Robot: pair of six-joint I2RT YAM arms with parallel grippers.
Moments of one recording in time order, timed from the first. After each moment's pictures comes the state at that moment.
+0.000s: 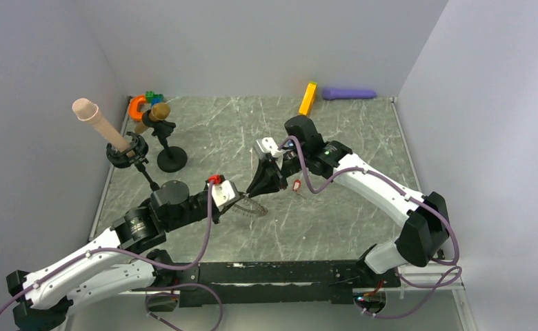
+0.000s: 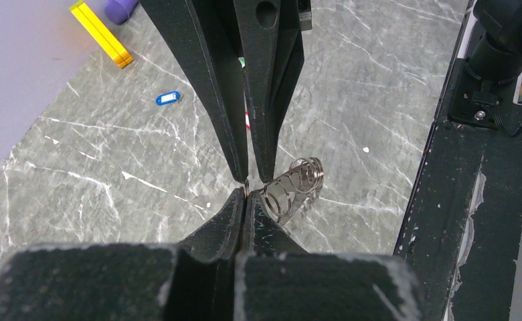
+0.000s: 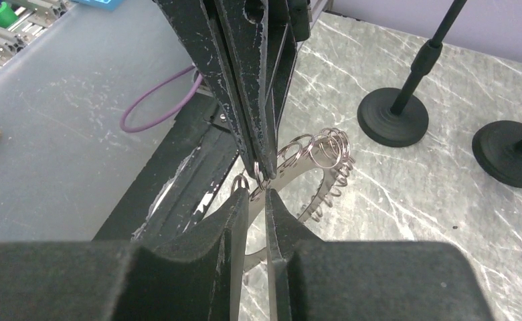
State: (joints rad) left arm -0.99 0.68 0.78 -0.32 0.07 0.22; right arm 0.72 1.47 1.26 -0.41 -1.23 -0.59
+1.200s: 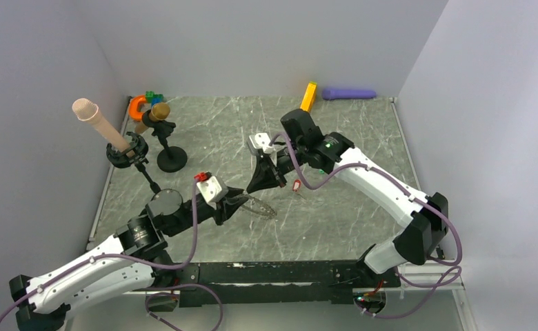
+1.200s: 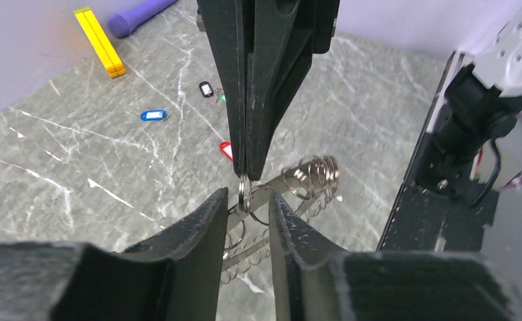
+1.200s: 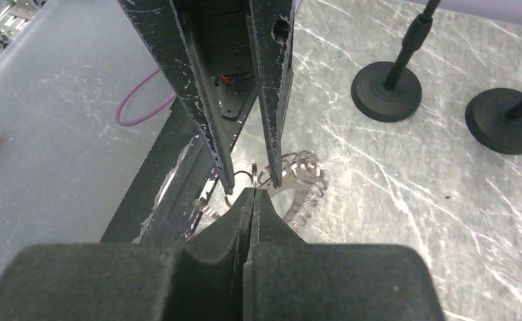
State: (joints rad) left arm -0.99 0.59 0.63 -0.10 0.03 0.03; right arm 0.75 1.48 1.39 -0.60 -1.12 -0.61
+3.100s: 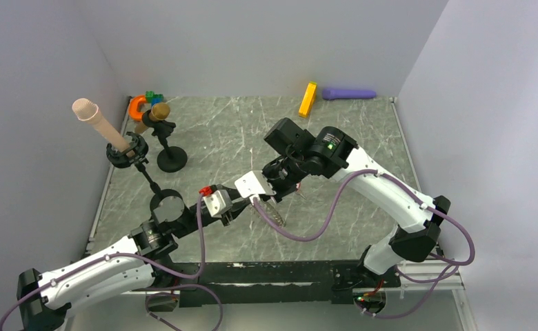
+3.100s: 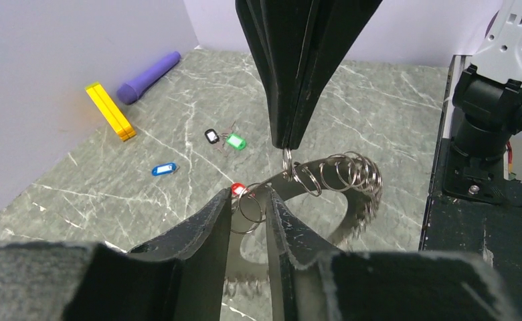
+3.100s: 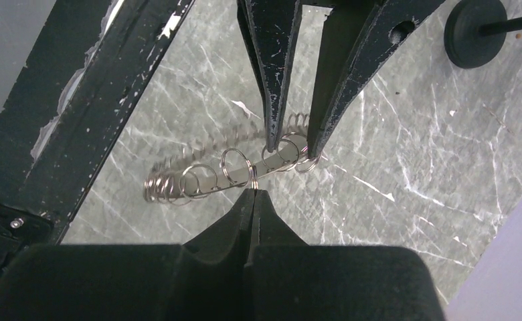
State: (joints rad) left arm -1.00 0.61 0.45 0.25 0.10 0.16; right arm 0.99 1.54 1.81 -1.32 -0.48 -1.11
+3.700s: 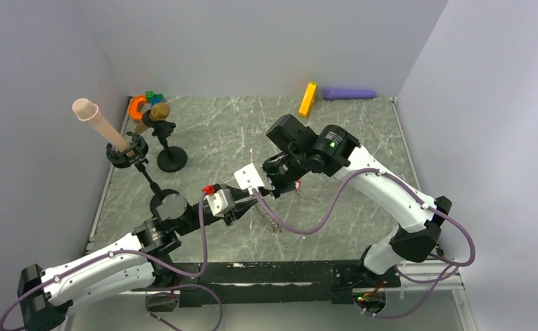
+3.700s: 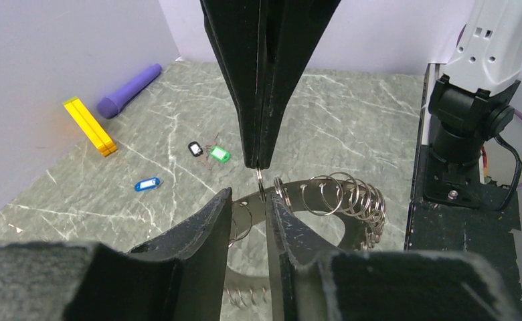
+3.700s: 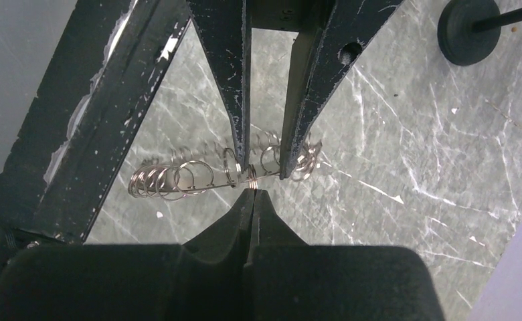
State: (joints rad) left arm -1.00 0.66 0.47 0.28 0.16 0.15; right arm 0.96 1.53 1.81 -1.28 -0.51 -1.03
